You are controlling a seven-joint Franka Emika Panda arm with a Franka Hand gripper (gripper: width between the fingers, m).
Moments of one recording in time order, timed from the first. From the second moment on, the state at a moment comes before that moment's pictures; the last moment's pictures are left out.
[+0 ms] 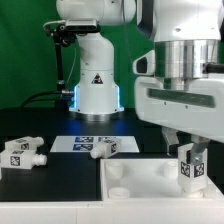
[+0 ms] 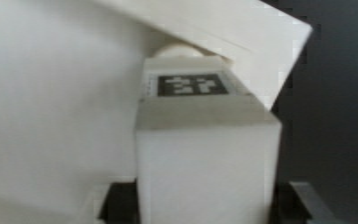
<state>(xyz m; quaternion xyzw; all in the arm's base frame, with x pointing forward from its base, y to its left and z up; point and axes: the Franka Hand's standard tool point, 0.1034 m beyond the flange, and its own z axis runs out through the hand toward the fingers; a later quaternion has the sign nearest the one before) 0.645 0.095 0.086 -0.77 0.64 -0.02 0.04</state>
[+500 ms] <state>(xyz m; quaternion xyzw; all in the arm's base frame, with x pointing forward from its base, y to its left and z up) 0.644 0.103 0.088 -0.79 0.61 -0.02 0.04</state>
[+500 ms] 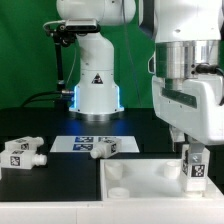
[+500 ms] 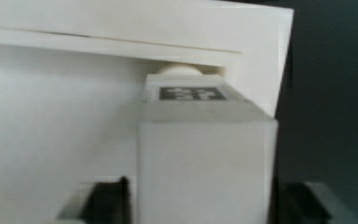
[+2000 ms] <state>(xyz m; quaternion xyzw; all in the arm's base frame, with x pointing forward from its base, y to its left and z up) 0.641 0.114 0.078 -0.98 0.18 -0.02 0.02</state>
